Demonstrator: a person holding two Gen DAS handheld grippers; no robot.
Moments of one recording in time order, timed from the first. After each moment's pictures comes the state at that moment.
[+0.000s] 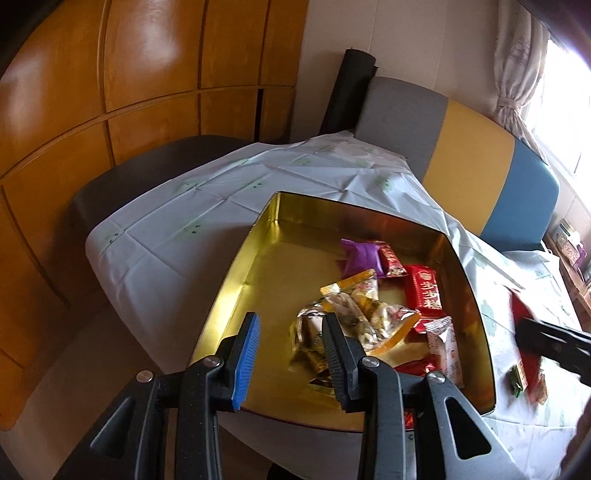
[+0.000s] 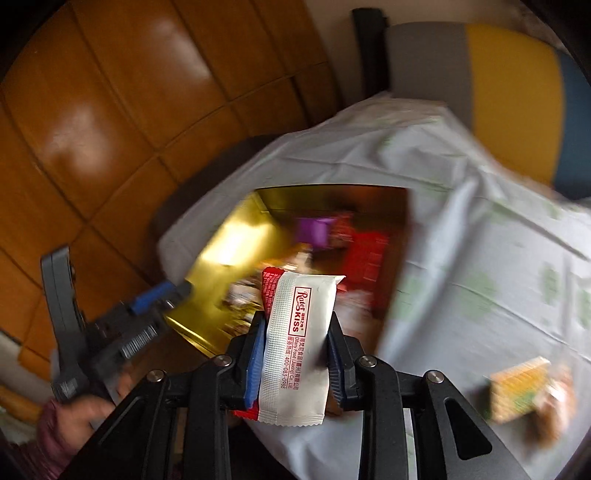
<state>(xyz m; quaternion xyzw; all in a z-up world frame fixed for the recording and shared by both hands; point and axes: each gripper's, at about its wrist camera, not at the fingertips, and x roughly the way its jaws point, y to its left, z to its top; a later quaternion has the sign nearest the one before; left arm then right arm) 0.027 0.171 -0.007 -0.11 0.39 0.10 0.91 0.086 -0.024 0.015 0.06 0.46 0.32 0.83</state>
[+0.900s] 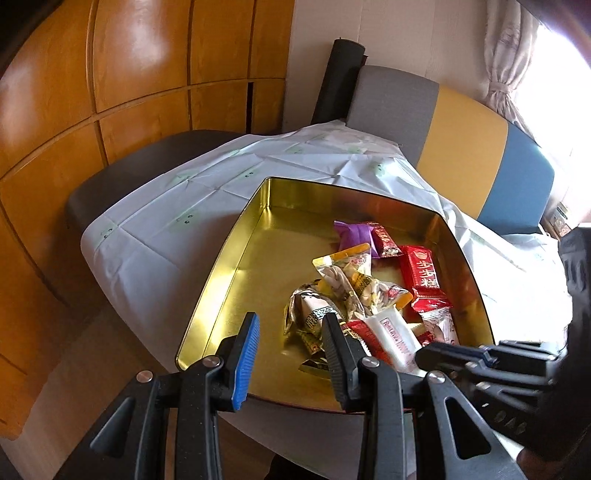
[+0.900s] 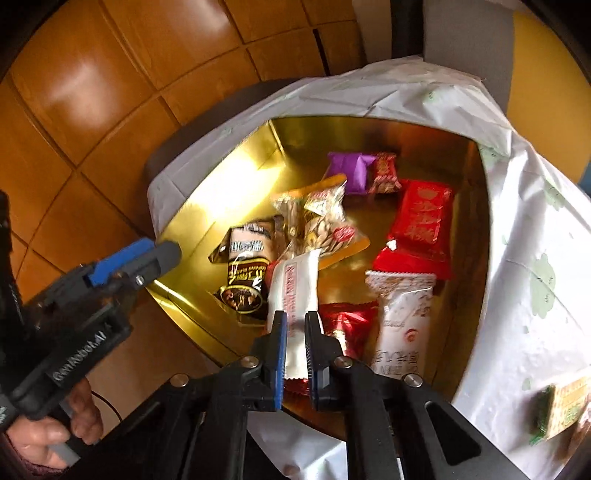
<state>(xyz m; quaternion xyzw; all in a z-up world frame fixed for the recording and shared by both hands) 0.023 0.157 -0.016 -0.09 0.40 0.08 0.91 0.077 0.006 -0.039 0.00 0.50 0.32 0.81</state>
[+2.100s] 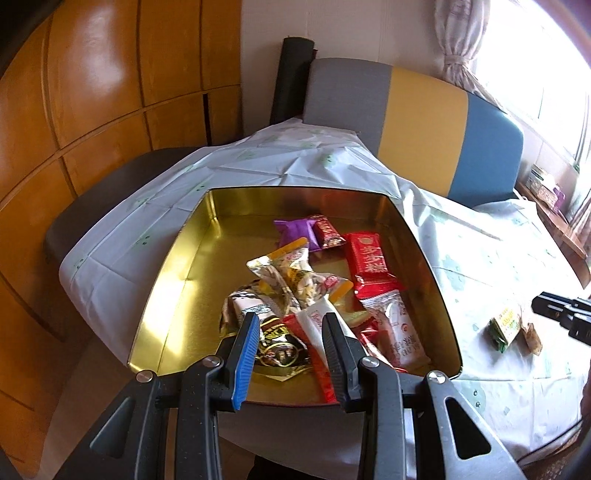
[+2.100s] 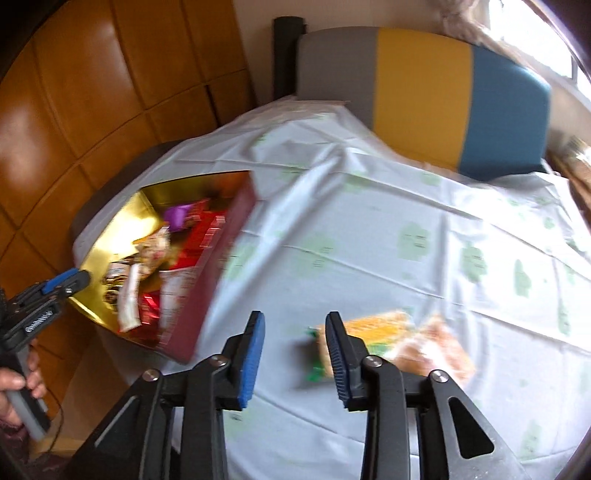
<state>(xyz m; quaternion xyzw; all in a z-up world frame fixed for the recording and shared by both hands) 0.024 0.100 -0.003 -0.04 0.40 0.03 0.91 0.052 -0.196 -0.006 0.01 0.45 0.13 0.88</state>
